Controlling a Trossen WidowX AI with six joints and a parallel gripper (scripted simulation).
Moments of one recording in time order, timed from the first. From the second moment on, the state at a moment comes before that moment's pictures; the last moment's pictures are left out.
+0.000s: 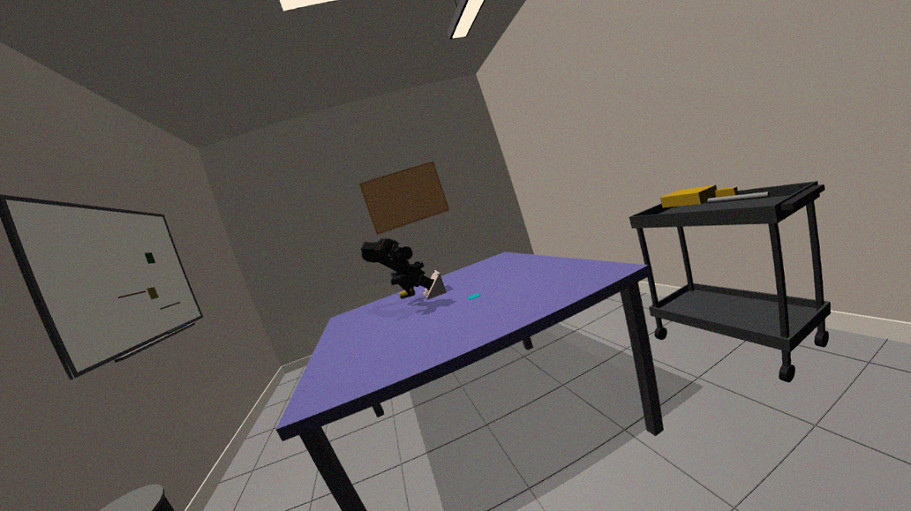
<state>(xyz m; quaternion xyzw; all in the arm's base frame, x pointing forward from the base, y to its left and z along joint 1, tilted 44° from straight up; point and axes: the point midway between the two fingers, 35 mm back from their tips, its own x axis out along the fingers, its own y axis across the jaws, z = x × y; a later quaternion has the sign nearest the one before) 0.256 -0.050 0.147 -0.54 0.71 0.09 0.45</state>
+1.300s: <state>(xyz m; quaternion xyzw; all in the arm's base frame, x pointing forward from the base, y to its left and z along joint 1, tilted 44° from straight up) 0.290 0.000 0.142 -0.54 0.71 0.11 0.44</state>
